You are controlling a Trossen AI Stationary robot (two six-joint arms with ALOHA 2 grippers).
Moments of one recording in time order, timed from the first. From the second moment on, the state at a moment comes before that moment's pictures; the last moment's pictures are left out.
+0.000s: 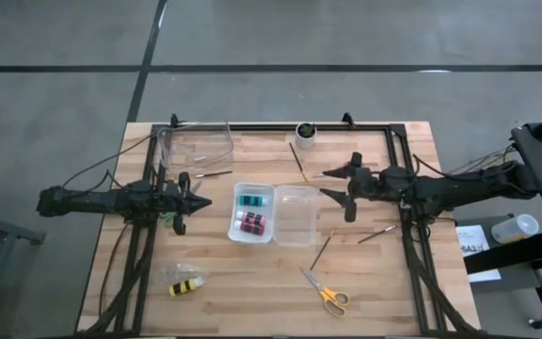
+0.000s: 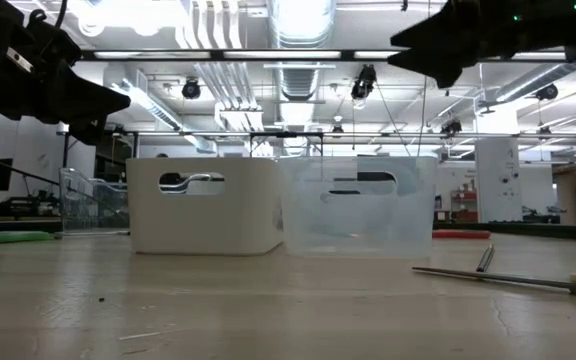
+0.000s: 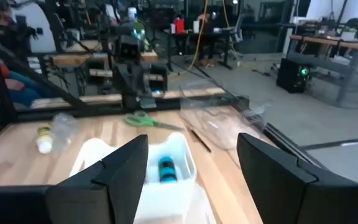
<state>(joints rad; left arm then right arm) -0.03 0.11 0.00 0.02 -0.07 -0.16 0.01 0.87 0.39 0.40 0.21 0.04</state>
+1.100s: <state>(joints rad) -0.03 0.11 0.00 0.02 -0.07 -0.16 0.01 0.61 0.32 0.22 0.21 -0.03</state>
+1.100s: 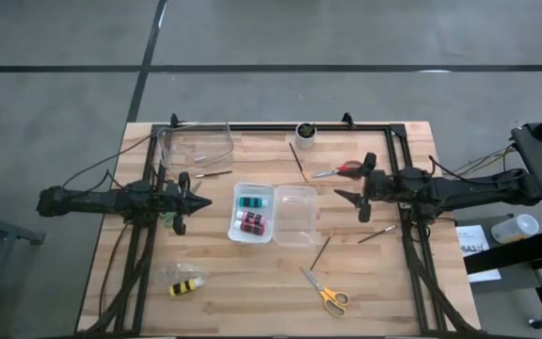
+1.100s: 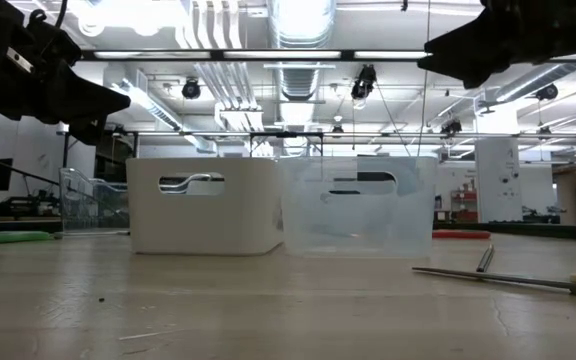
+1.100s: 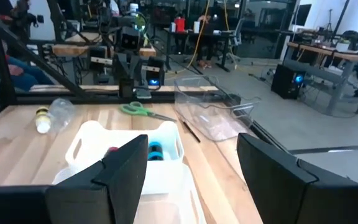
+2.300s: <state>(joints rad) -0.03 0.11 0.00 0.02 -0.07 -0.16 0.01 0.63 0.32 0.21 0.21 -0.03</state>
